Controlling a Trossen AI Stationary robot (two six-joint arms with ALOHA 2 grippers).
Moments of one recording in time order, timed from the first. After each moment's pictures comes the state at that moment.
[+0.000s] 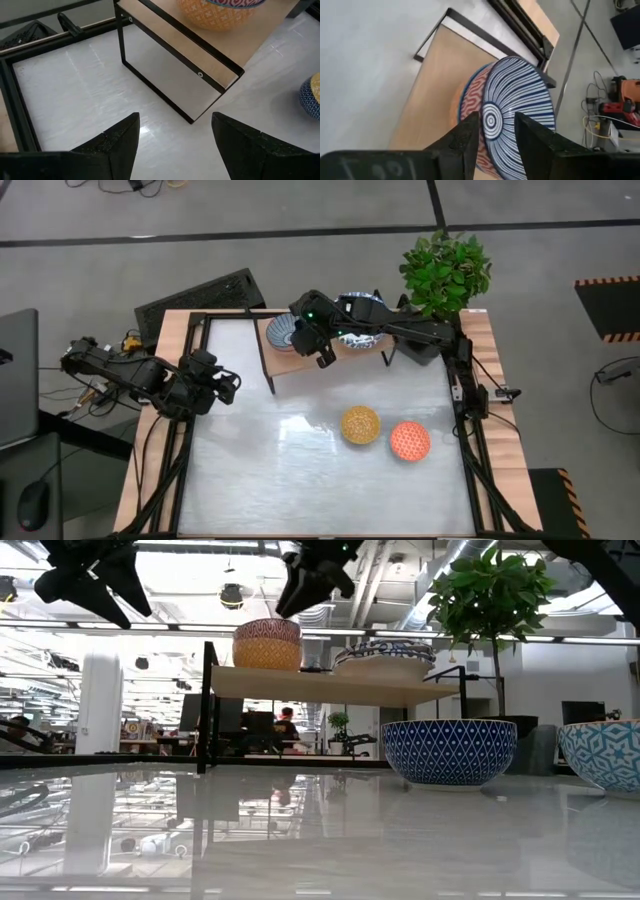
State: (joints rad) left arm -0.35 0.84 0.91 -1.17 -0.77 -1.21; right arm -0.22 2.07 2.21 -0.90 0.03 -0.94
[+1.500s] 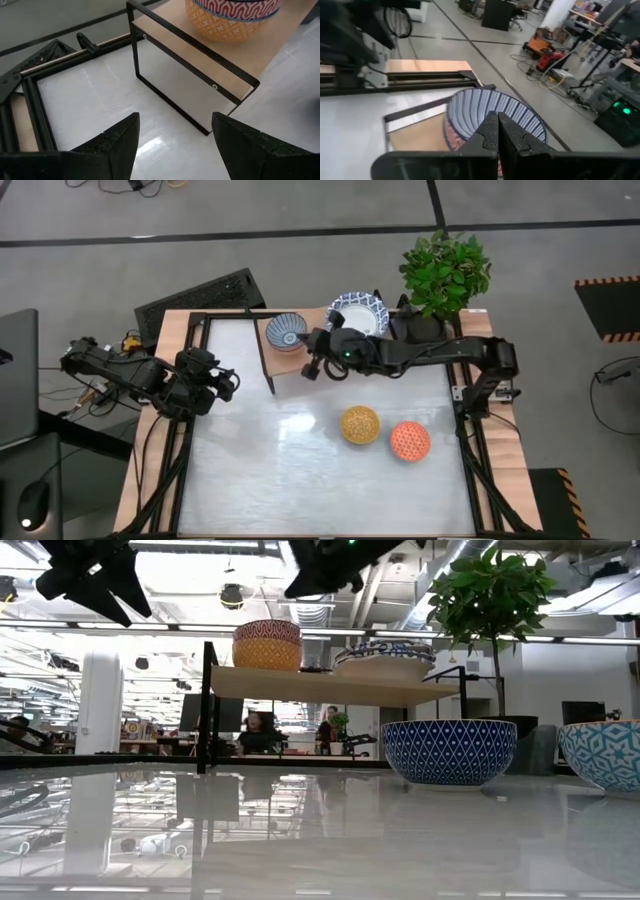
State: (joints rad) left arm -0.35 0.84 0.91 -1.21 -0.85 -1.19; right arm -0.07 1.75 1.43 0.06 0.48 -0.16
